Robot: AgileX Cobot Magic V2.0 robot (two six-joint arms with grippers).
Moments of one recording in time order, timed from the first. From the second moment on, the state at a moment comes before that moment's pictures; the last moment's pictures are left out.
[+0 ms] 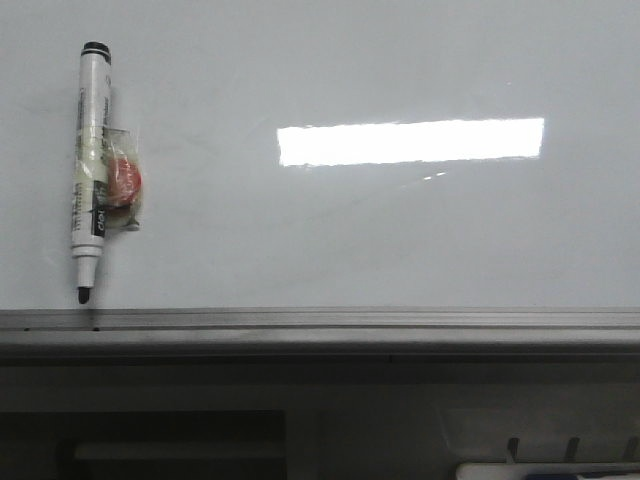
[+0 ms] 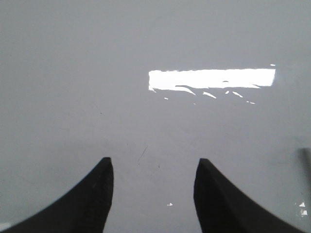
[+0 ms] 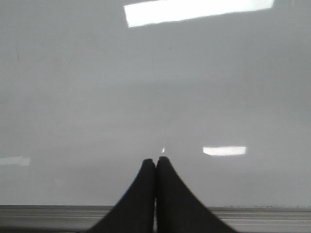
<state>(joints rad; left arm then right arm) -0.10 0.19 -0.26 0.02 0.19 -0.05 0.04 0.15 -0.17 0.08 0.35 -0.01</state>
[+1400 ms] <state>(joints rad) -0.65 0.63 -0.32 -0.19 0.08 -0.05 0.04 0.15 -0.17 0.08 0.35 -0.01</state>
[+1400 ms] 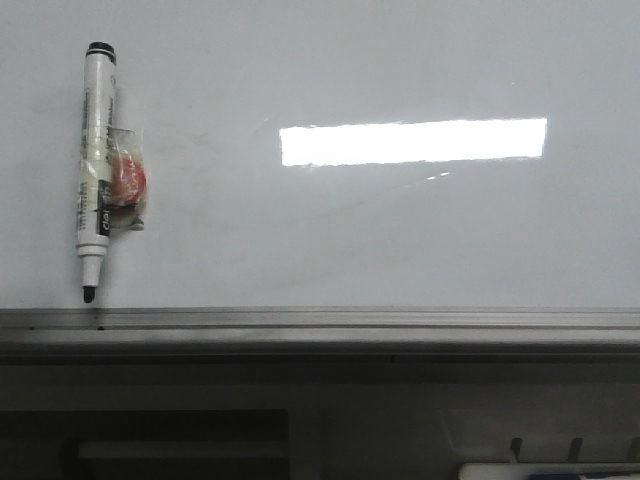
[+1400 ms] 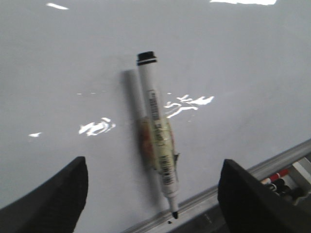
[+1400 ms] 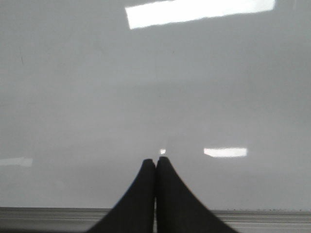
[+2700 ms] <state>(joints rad) -0.83 1.10 -0.33 -0.44 -0.23 -0.05 0.04 0.15 -0.17 0.08 0.35 -0.01</state>
